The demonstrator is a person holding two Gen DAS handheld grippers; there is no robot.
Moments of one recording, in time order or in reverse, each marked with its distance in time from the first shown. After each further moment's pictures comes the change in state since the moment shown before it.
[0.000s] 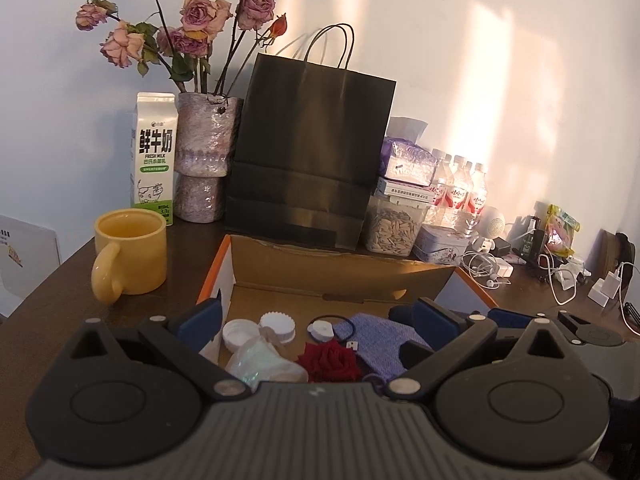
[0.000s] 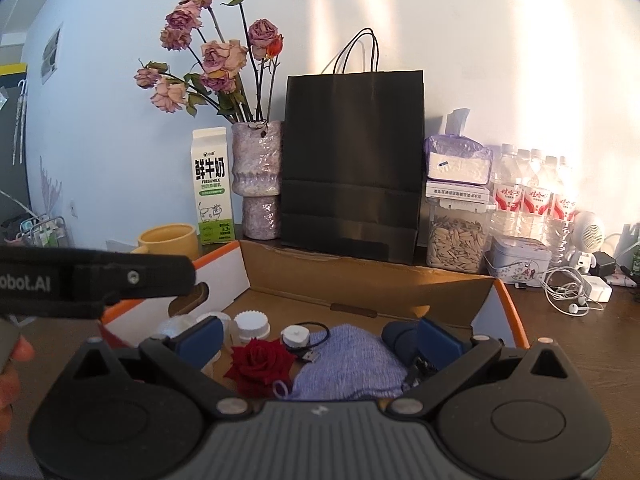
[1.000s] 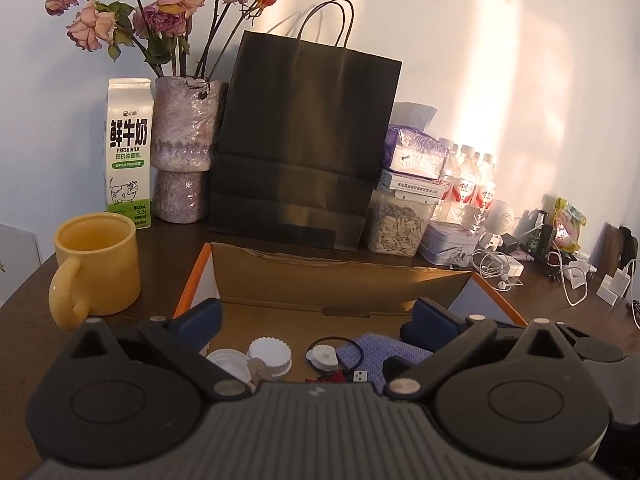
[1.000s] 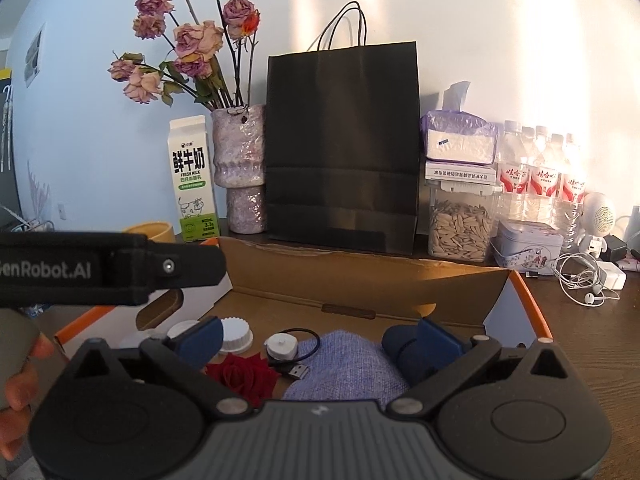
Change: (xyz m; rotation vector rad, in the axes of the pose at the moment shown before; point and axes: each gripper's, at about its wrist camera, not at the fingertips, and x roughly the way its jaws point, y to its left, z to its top) left arm 0.065 0.006 0.016 0.014 0.032 -0.028; right arm 0.051 -0.011 0.005 0.043 0.030 -0.010
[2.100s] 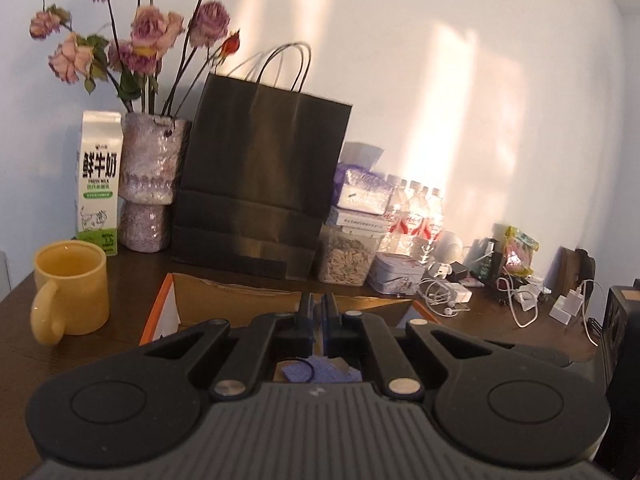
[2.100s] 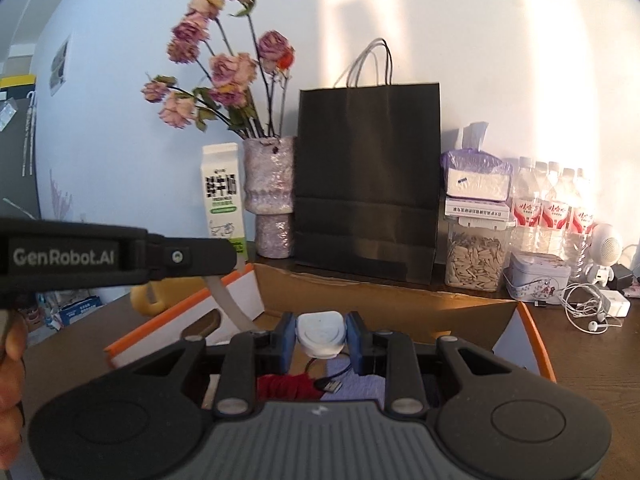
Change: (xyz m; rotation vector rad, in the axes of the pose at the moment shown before) left arm -0.031 -0.012 0.006 -0.002 -0.078 -0.128; right arm -0.028 0.015 0.013 -0.031 -0.063 0.052
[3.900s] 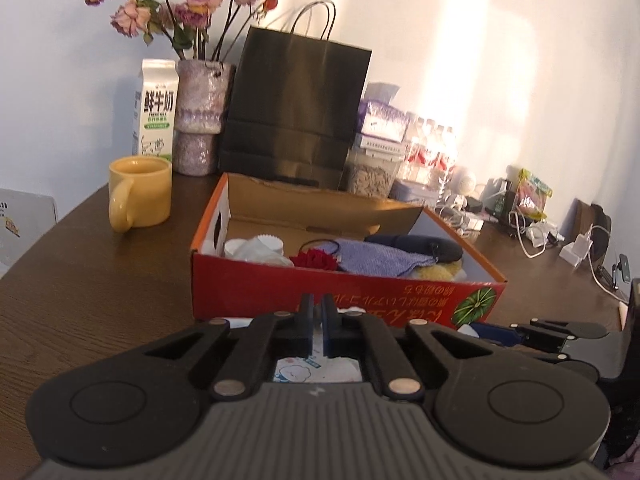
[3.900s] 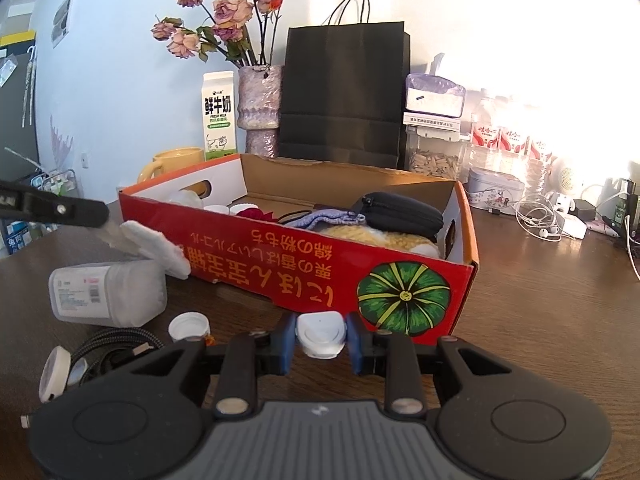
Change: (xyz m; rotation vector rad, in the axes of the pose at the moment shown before) left arm -0.103 -0.012 -0.071 -0.009 0.119 0.099; right arm -0.093 -0.032 -0.095 -0.037 0.155 -0.021
